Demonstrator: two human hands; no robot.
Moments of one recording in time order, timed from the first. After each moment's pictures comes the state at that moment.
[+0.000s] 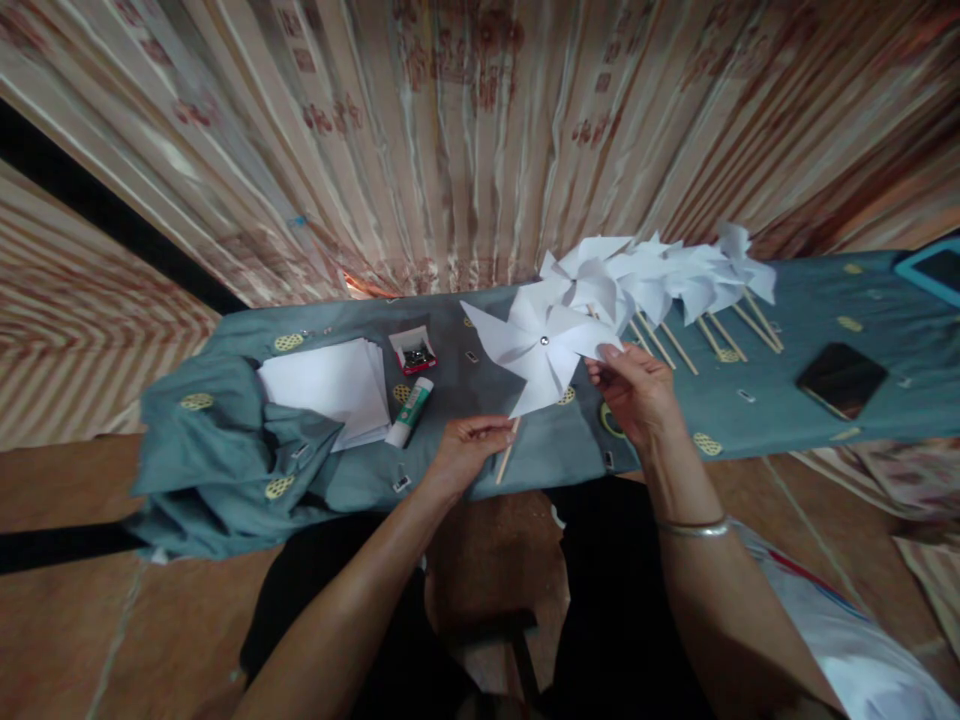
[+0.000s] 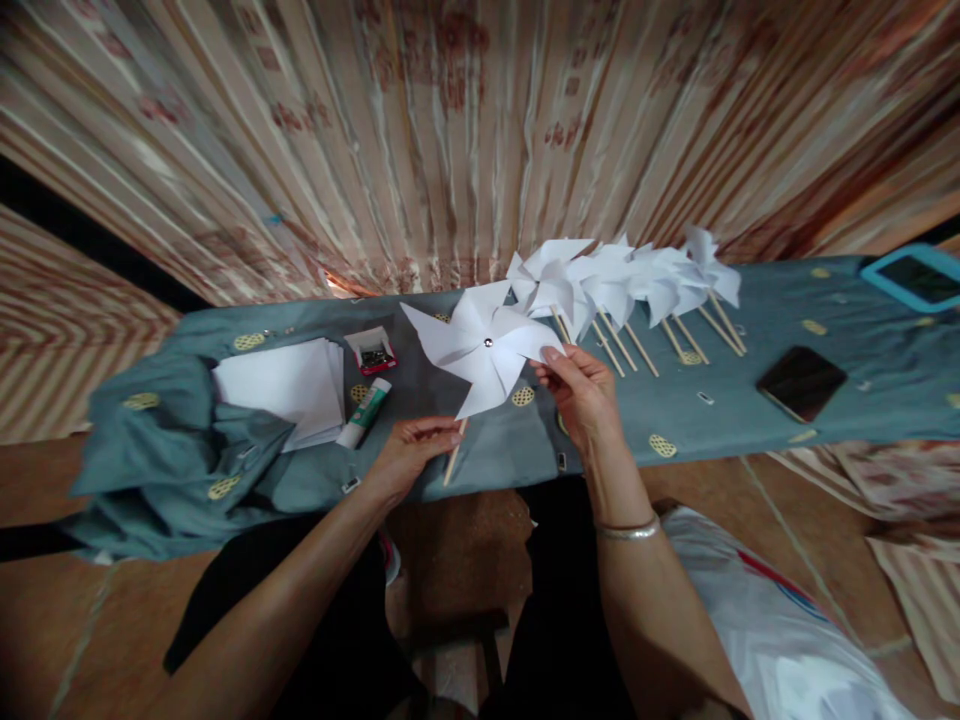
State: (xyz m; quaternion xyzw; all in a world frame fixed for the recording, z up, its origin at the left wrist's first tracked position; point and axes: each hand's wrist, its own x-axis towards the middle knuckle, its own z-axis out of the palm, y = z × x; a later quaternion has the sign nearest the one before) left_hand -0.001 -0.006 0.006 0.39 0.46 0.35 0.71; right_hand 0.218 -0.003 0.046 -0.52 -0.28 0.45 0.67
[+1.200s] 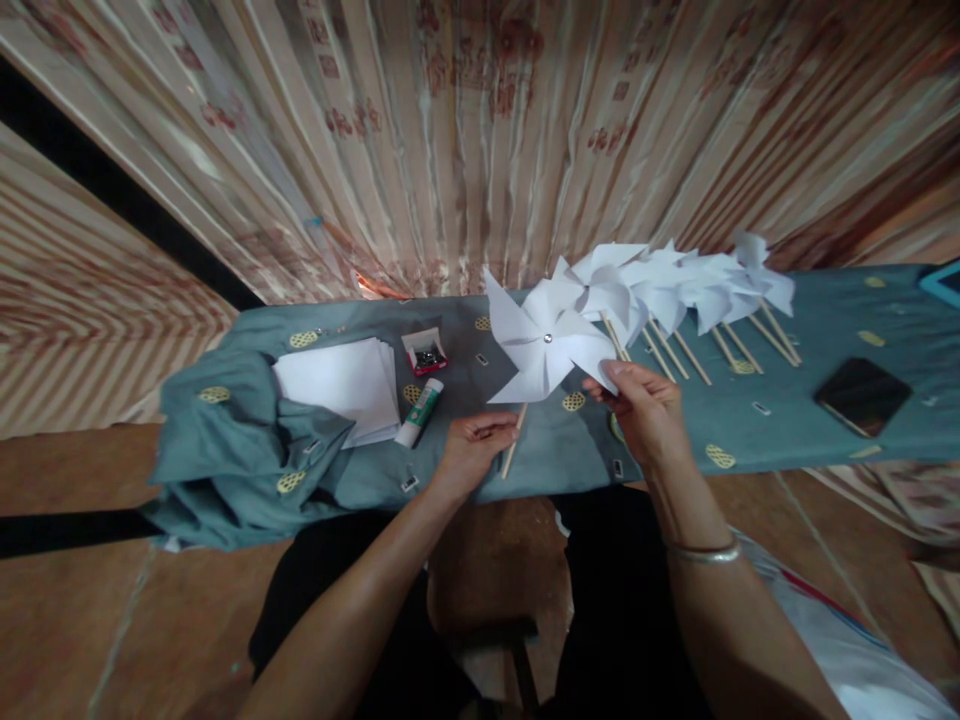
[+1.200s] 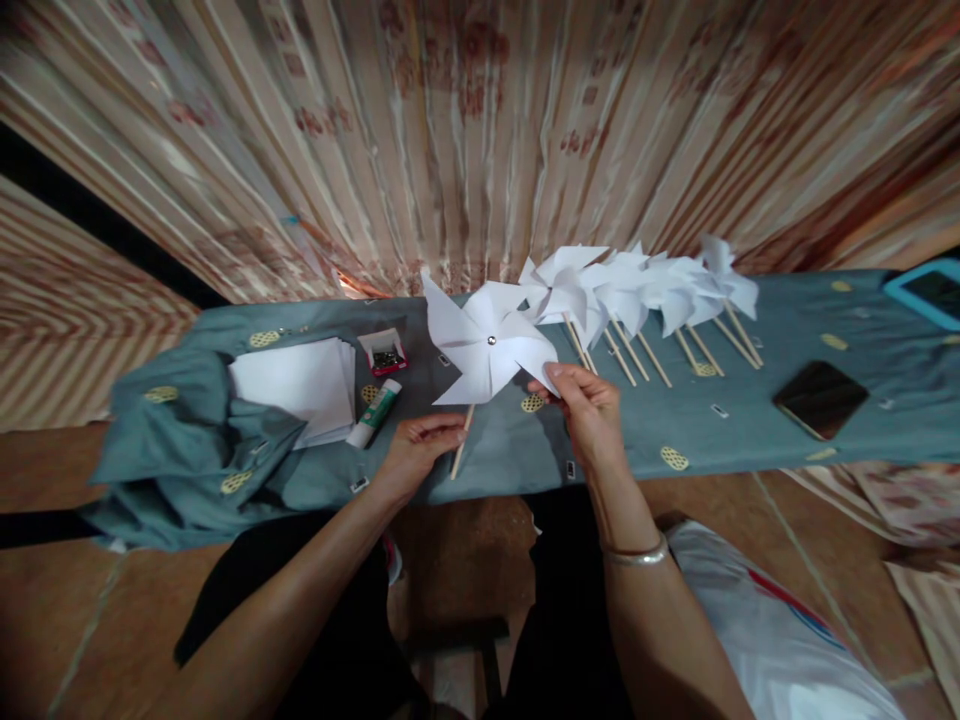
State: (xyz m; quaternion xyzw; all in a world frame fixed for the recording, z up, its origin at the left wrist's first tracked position) left_hand 0.000 -0.005 0.002 0.39 0.47 0.39 0.69; right_hand 0.207 -0.012 0.040 -0.56 -0.32 0.40 0.65
